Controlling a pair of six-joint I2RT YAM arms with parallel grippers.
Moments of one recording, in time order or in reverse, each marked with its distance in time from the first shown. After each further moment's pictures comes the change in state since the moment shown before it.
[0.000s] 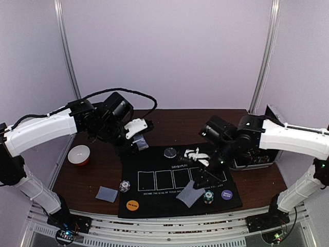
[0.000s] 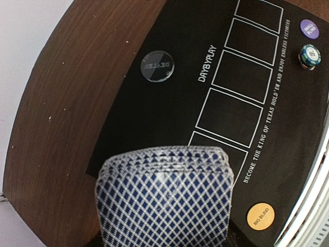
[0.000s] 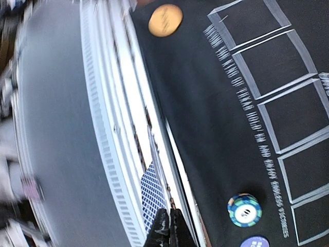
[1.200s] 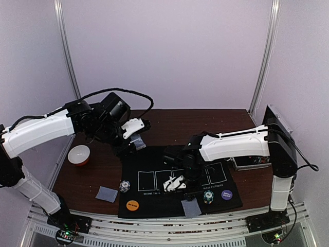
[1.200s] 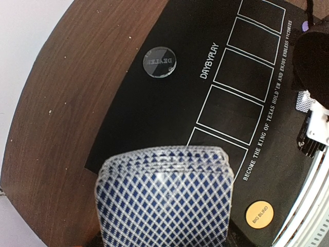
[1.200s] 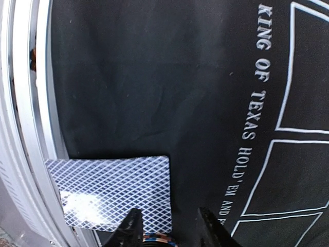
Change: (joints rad) left arm 0.016 -0.027 -0.026 0.001 -0.003 -0.022; right arm 0.090 0.522 0.204 -0.100 0.323 -0.512
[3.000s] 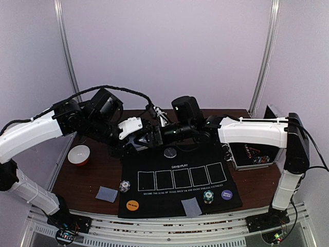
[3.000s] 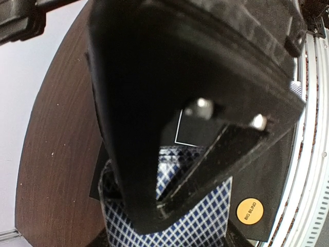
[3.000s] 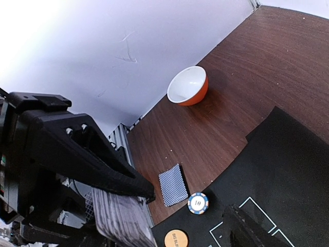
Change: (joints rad) left arm -0.043 -0.094 0.000 0.016 0.100 0.144; right arm -0.153 -0.141 0.007 1.057 -0.341 1.135
